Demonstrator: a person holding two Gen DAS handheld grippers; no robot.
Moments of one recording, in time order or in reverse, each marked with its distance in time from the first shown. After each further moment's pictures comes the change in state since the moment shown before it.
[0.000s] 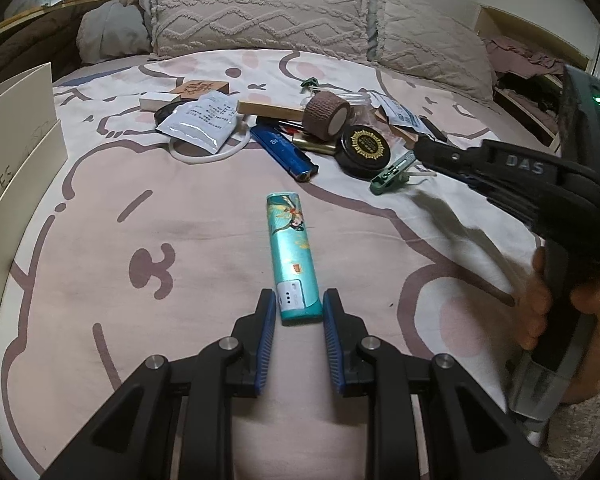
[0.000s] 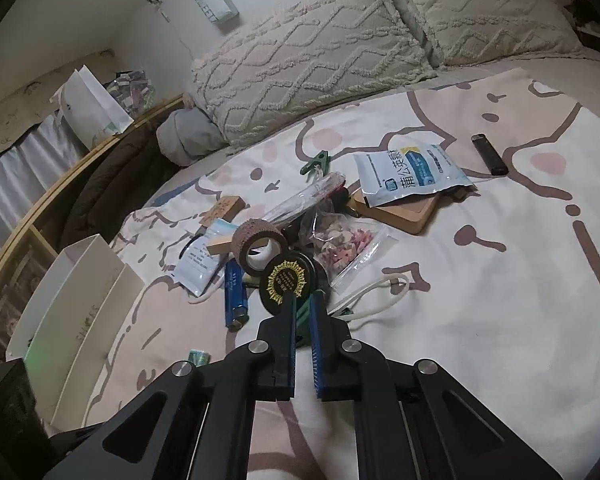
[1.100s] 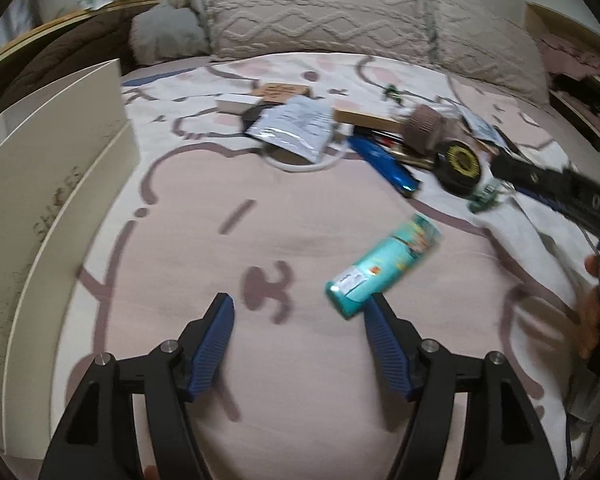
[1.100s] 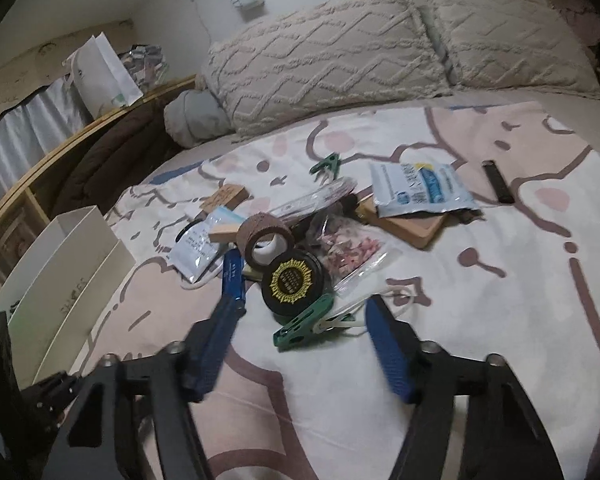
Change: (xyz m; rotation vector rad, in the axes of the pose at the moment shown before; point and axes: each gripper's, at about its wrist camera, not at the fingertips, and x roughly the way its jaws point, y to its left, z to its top) left arm 0.000 0.045 0.012 -0.046 -0.007 0.231; right arm 0.008 0.015 0.002 -0.136 0.029 -0.041
